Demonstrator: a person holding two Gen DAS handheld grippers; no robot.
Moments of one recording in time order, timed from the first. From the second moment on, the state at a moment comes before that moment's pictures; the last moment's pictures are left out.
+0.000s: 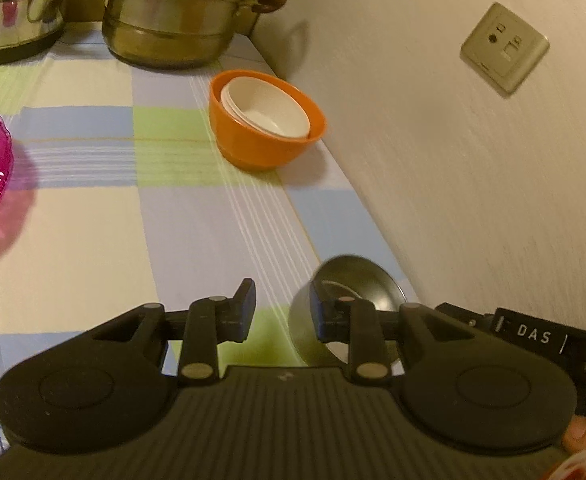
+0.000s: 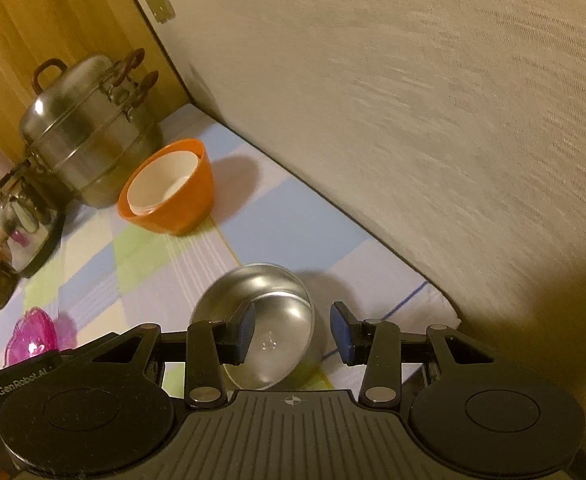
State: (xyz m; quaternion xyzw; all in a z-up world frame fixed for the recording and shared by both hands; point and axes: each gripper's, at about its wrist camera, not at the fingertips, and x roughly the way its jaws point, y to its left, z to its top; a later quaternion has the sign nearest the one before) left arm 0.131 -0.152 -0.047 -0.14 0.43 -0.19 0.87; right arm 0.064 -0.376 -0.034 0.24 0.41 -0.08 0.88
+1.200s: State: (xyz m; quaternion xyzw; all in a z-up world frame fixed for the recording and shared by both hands) left arm 0.153 -0.193 -0.091 -0.12 0.47 -0.20 0.85; right arm 0.093 -0.377 -0.078 0.25 0.46 -0.10 0.85
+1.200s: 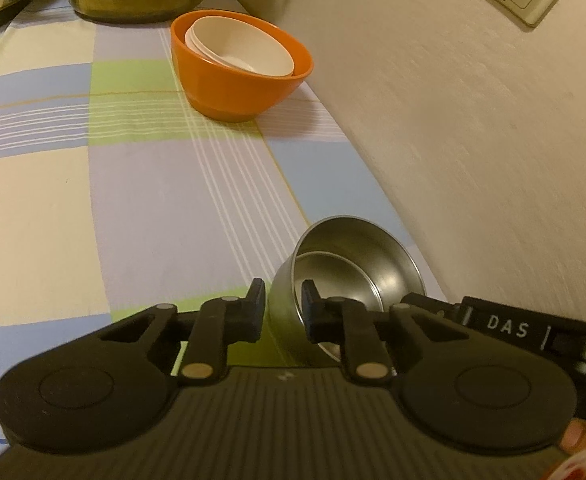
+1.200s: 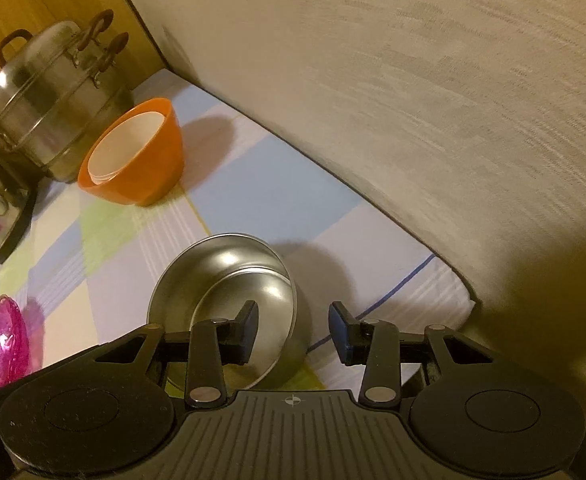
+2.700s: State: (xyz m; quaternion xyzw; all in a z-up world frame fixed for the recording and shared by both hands) left arm 0.174 -0.170 -0.043 -0.13 0.43 -0.20 0.87; right arm 0.118 -0.354 -0.037 0.24 0.42 -0.07 0.87
